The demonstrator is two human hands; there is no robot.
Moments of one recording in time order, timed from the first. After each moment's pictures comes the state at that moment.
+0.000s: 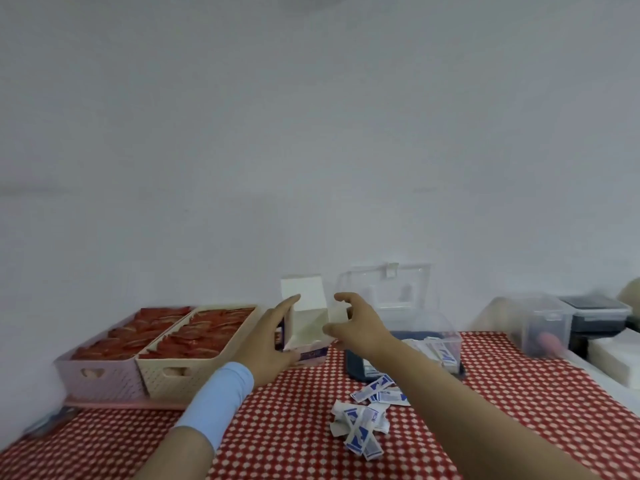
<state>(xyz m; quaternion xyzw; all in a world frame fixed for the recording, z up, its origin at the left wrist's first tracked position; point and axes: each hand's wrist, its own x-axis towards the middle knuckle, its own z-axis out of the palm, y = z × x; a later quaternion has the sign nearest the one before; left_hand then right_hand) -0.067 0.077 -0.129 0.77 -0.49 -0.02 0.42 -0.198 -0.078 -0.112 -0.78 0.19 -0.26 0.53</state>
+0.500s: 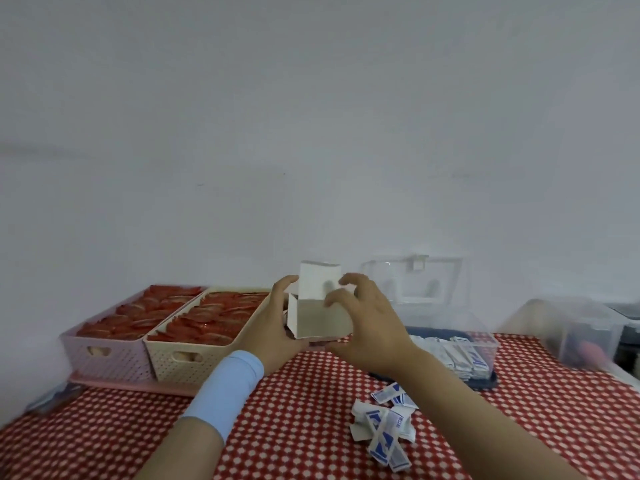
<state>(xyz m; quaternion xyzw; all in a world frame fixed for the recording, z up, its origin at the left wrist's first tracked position) -0.032 0.075 -0.138 0.76 -0.47 0.02 0.46 -0.172 -0.079 -0.131 -0.93 0.03 -0.36 0.09</state>
